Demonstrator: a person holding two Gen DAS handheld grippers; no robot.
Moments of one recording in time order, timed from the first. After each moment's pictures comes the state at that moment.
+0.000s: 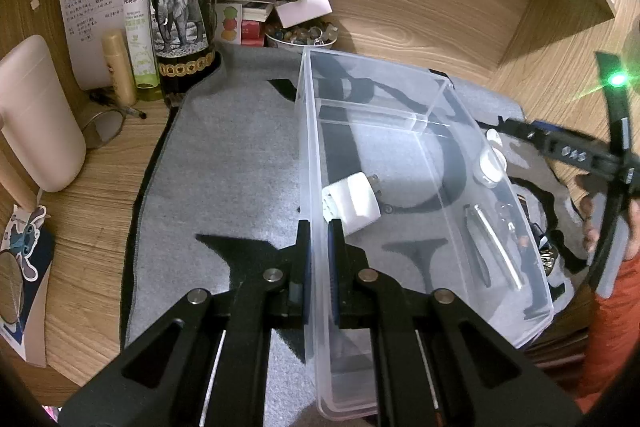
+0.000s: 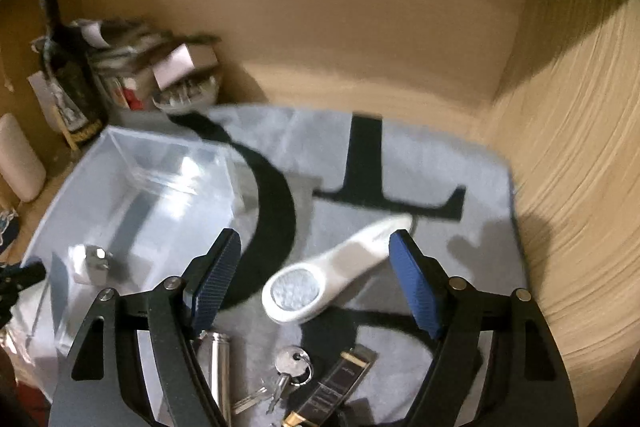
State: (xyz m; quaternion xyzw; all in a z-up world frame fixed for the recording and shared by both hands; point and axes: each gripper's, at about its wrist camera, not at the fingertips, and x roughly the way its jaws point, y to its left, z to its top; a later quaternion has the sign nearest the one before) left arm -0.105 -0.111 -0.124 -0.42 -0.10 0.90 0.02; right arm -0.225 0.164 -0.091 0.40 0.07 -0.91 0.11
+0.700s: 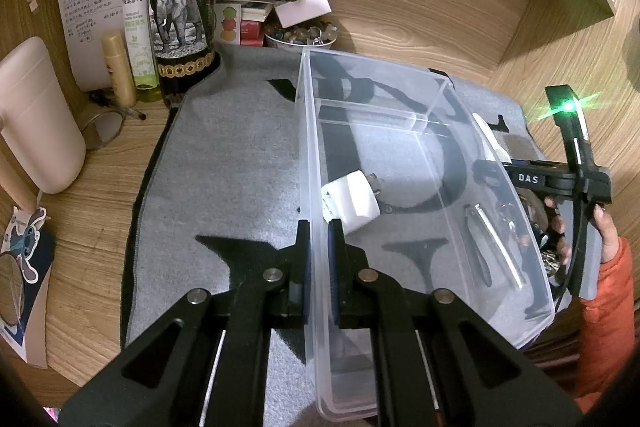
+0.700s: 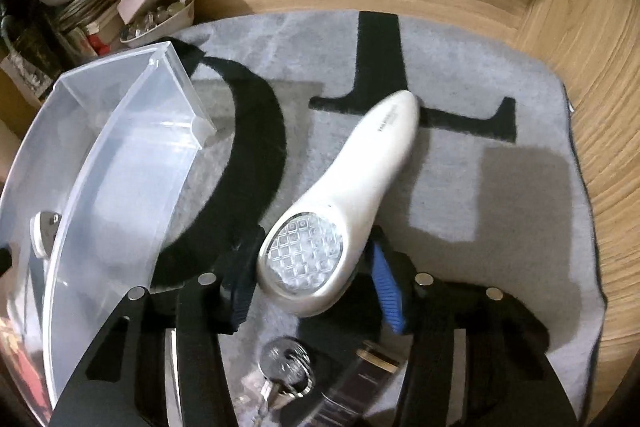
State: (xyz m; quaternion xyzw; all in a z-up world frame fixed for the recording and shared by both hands) left arm -0.105 -0.110 -0.124 -0.42 -0.09 0.90 0.02; right arm -0.241 0.176 -0.150 0.50 0.04 -0.86 0.11
